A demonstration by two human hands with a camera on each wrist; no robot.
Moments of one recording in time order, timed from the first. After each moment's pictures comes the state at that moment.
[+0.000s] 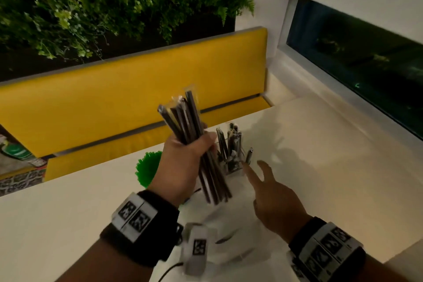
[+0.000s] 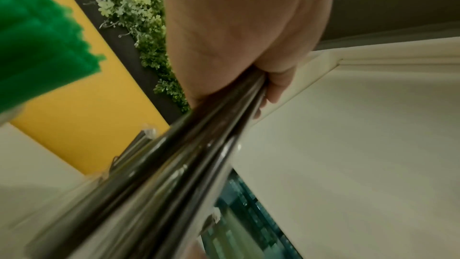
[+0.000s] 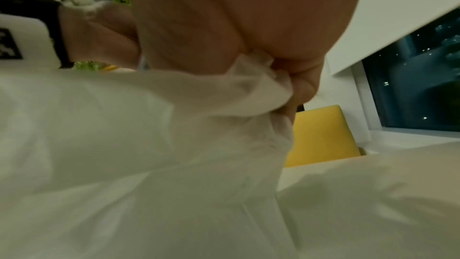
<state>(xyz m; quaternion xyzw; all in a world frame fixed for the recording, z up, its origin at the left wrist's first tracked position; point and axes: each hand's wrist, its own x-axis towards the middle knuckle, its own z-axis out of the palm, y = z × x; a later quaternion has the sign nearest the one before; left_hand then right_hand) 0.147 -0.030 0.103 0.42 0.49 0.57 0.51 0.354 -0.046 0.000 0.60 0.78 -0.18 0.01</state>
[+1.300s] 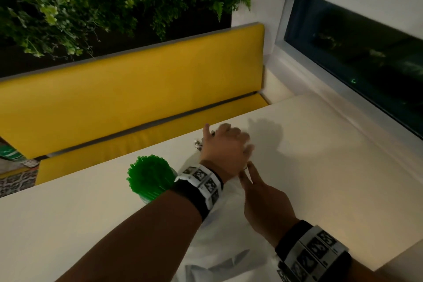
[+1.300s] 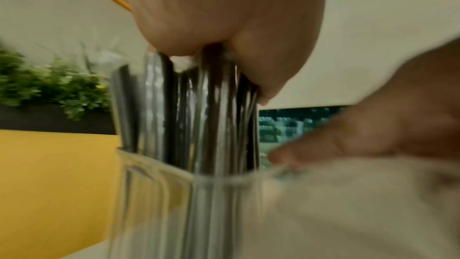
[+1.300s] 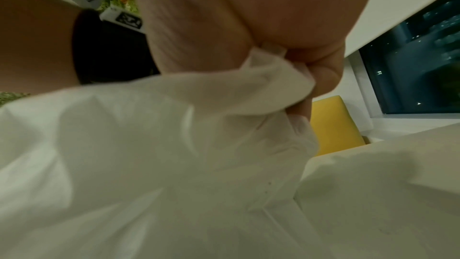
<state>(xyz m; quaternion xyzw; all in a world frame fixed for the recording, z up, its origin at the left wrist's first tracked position) 0.210 0.044 0.042 0.80 0.60 0.04 0.03 0.332 -0.041 0.006 0.62 0.76 -0.18 0.04</state>
